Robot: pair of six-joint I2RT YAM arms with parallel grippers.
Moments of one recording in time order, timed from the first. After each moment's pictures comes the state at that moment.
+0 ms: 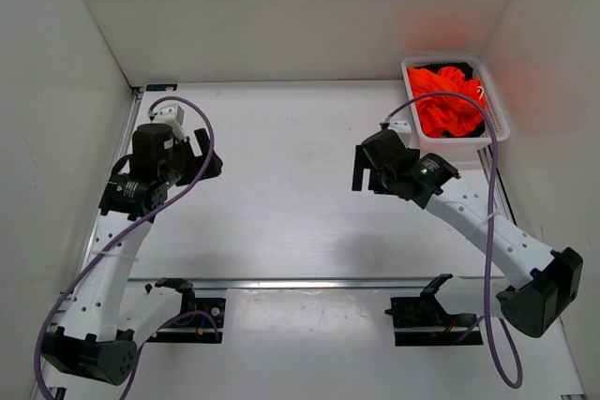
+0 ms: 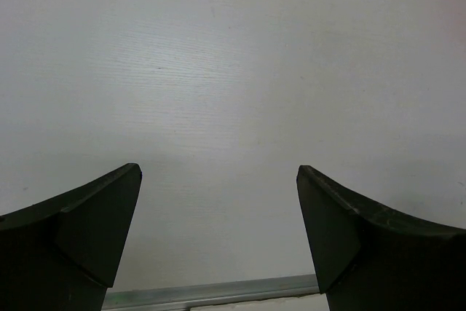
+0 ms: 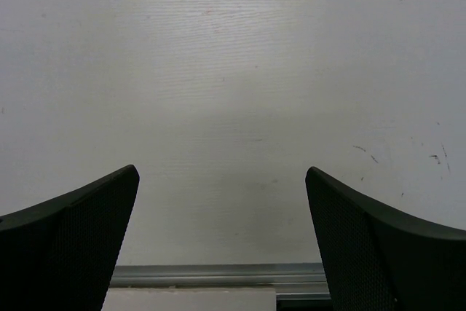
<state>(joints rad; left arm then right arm) -0.20 0.96 1.15 -0.82 -0.02 -0.36 0.72 1.23 1.18 -0.92 0.41 0.60</state>
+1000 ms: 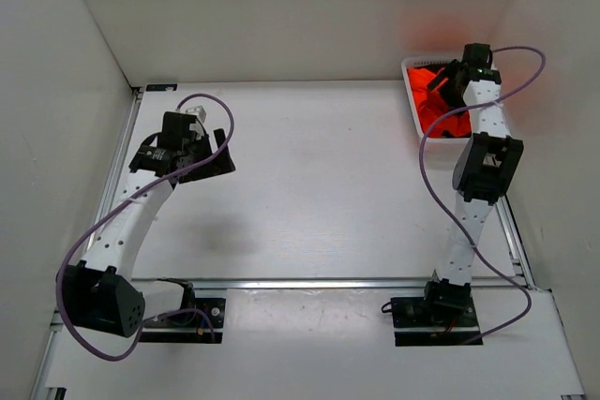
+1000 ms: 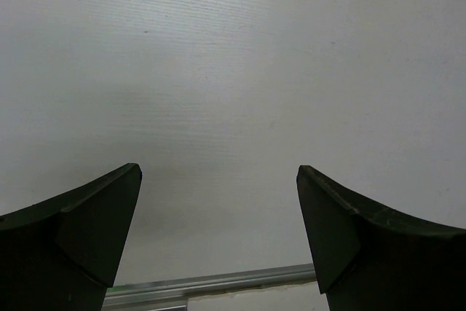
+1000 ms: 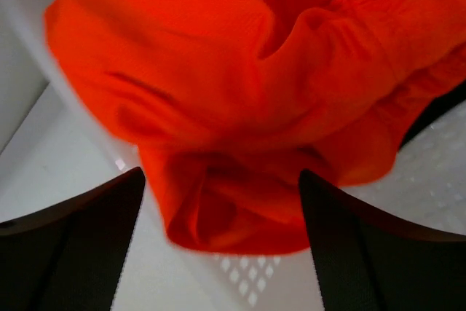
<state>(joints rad) -0.20 1.22 1.15 -0.79 0.04 -0.37 -0.16 2.30 2.21 -0.75 0.00 0.61</state>
